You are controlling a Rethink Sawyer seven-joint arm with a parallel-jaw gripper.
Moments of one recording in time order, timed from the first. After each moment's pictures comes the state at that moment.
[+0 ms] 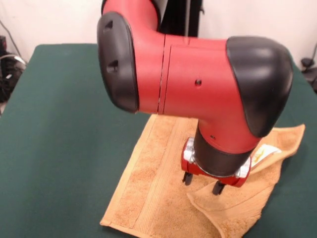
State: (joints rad) arm -0.10 0.14 0.37 0.12 -0.45 1.52 2.01
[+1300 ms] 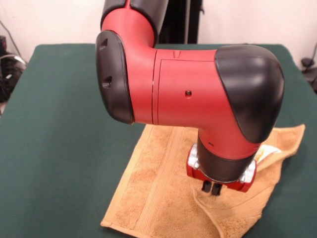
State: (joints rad) arm -0.12 0.15 0.46 0.10 -0.47 1.52 2.01
